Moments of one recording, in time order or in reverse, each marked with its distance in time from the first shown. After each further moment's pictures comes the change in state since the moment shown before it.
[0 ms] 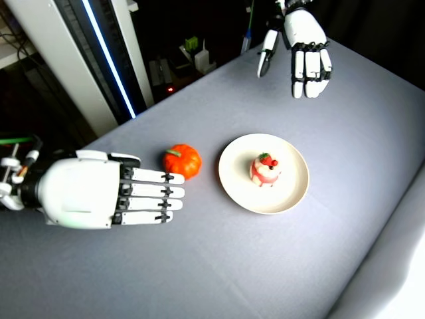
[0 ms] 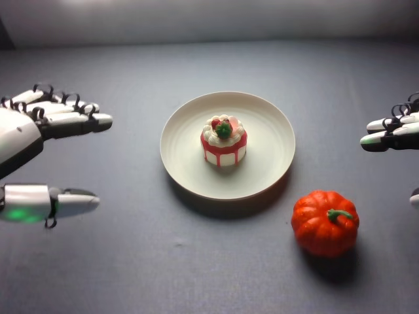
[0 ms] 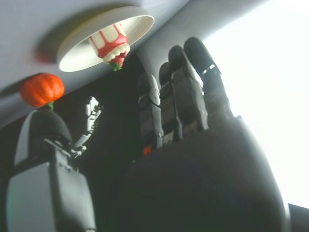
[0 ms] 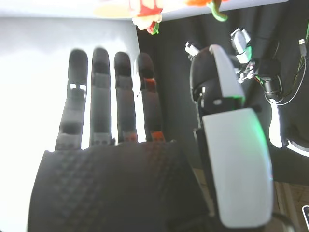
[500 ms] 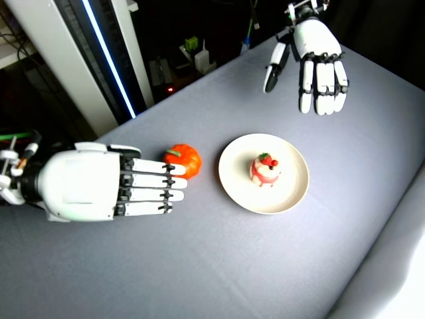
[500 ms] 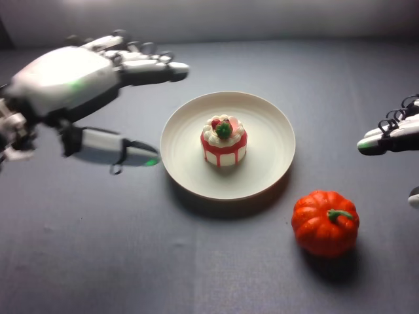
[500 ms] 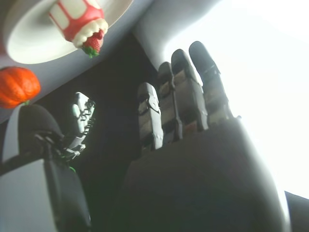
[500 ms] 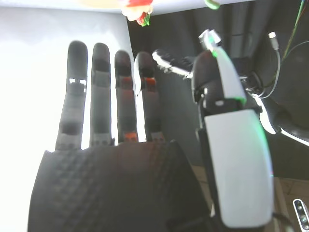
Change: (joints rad) left arm -0.423 -0.182 0.176 0.335 0.278 -0.096; right arm 0.012 0.011 -0.014 -0.024 0.024 0.002
